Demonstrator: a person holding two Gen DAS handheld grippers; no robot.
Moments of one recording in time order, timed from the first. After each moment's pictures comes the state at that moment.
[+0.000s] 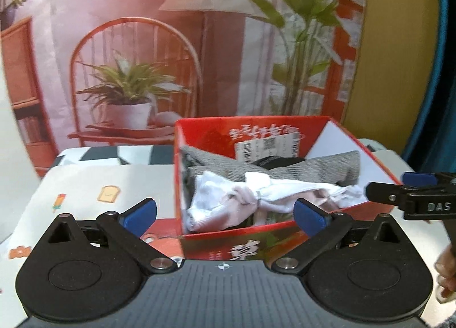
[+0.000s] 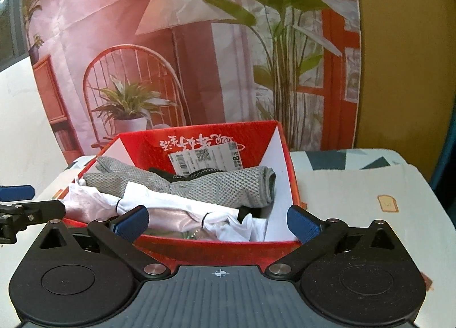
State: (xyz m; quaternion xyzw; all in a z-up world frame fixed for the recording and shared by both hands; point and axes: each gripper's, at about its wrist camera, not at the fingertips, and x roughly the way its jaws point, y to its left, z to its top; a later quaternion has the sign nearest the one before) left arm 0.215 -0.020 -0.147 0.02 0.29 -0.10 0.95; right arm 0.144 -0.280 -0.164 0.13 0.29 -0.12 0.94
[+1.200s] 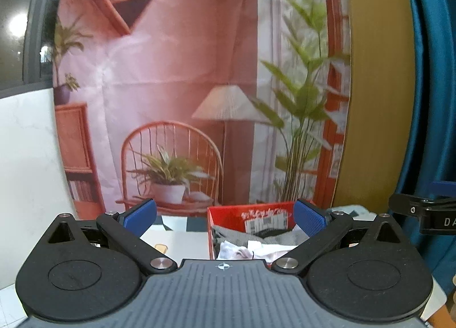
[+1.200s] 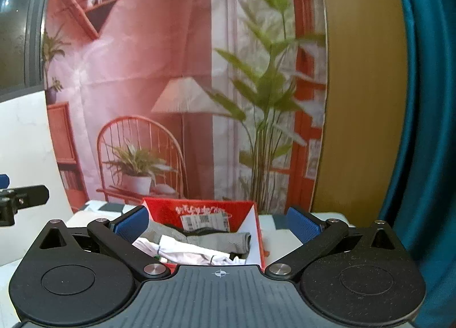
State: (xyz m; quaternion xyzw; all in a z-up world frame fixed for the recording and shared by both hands) left arm 0.039 -0.013 0.021 0.02 0.14 -0.06 0.99; right arm 0.007 -0.201 0.023 0.06 0.19 -0.17 0.97
